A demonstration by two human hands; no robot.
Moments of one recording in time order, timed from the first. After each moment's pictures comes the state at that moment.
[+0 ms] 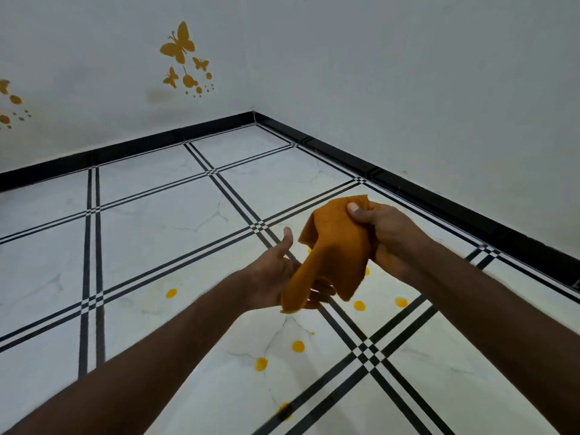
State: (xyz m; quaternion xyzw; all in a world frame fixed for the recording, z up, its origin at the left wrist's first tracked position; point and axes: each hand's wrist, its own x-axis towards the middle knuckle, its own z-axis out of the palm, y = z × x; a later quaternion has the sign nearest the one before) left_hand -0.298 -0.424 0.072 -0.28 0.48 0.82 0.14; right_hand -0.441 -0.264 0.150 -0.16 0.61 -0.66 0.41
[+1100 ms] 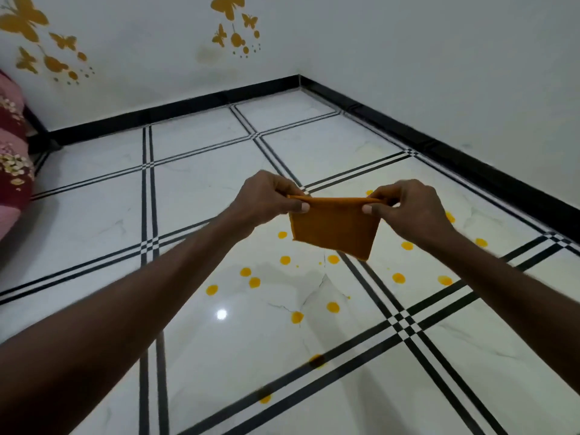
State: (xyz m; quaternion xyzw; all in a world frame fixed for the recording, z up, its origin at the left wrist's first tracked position) left_hand -0.227 -0.466 0.119 -0.35 0.83 0.40 -0.18; right_hand -0.421 -0.293 0.100 -0.45 0.80 -0.38 0.09
